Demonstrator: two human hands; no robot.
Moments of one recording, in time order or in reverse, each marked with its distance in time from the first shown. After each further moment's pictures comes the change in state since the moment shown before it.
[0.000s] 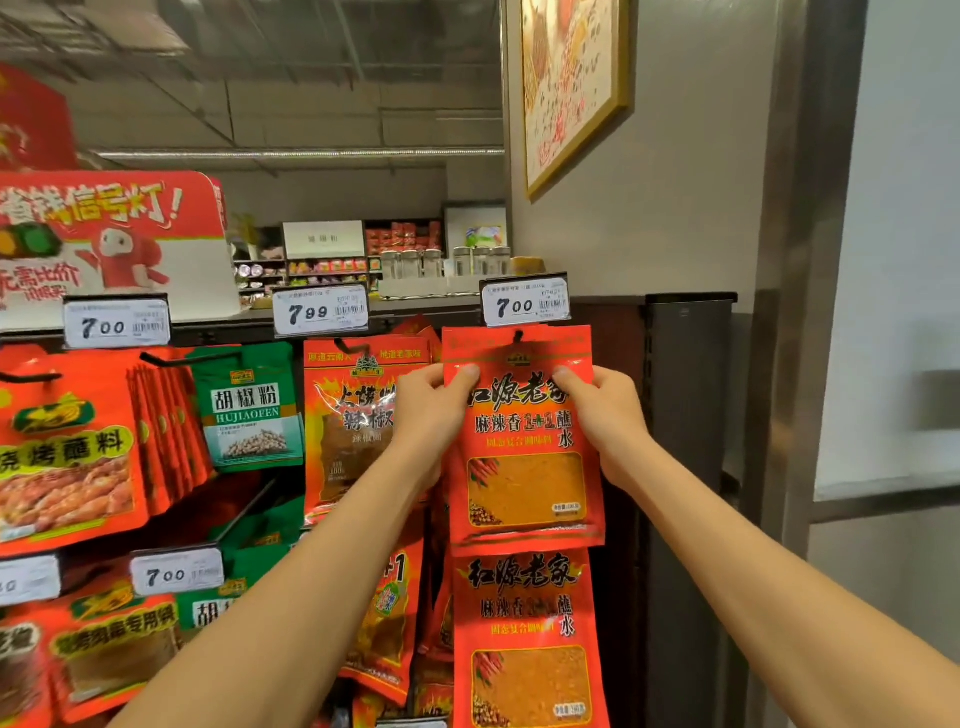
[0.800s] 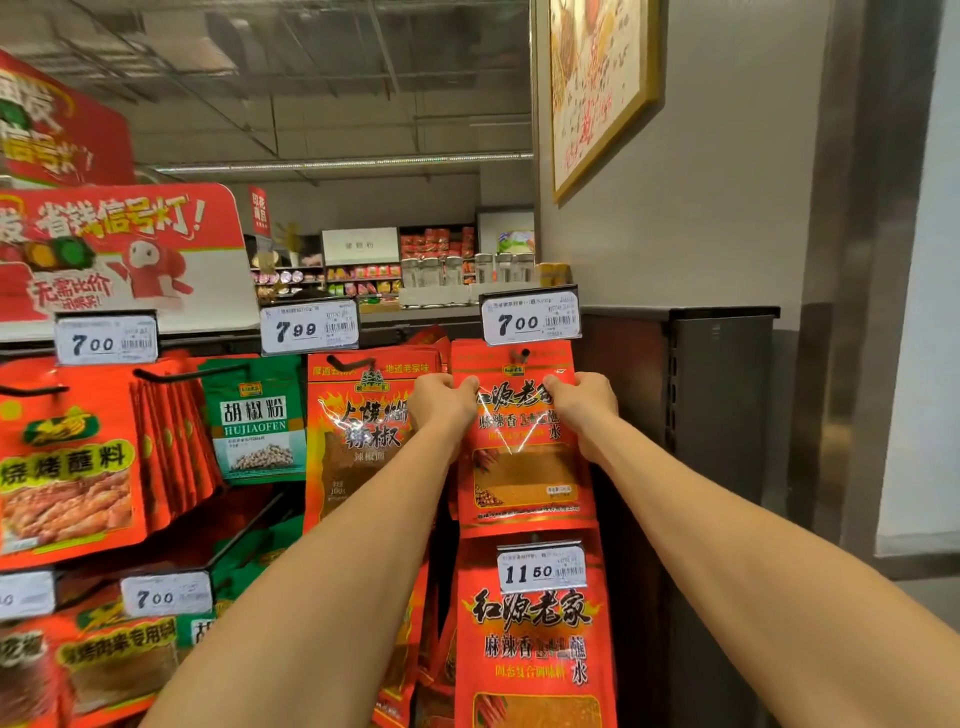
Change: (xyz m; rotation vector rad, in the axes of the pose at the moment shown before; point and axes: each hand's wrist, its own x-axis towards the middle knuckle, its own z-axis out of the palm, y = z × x) left_hand 0.075 -0.027 0.029 0.333 0.271 -0.150; right_hand 0.089 0.022 0.035 -0.164 0.052 0.156
